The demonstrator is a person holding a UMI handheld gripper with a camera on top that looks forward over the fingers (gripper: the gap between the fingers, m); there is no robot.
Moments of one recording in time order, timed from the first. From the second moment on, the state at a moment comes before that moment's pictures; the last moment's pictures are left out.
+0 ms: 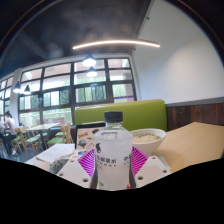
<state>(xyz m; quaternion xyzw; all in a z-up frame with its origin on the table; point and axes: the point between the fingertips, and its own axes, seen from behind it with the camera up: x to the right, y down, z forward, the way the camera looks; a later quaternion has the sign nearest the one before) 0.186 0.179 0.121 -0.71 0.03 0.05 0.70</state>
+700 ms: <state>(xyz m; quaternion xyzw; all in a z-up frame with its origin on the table) 0.165 0.131 0.099 -0.74 0.00 0.06 0.67</state>
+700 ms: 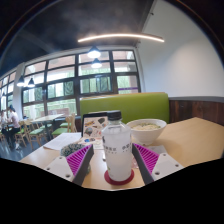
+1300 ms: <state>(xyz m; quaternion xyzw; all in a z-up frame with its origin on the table) 0.124 -0.124 0.177 -0.72 0.00 0.05 0.69</state>
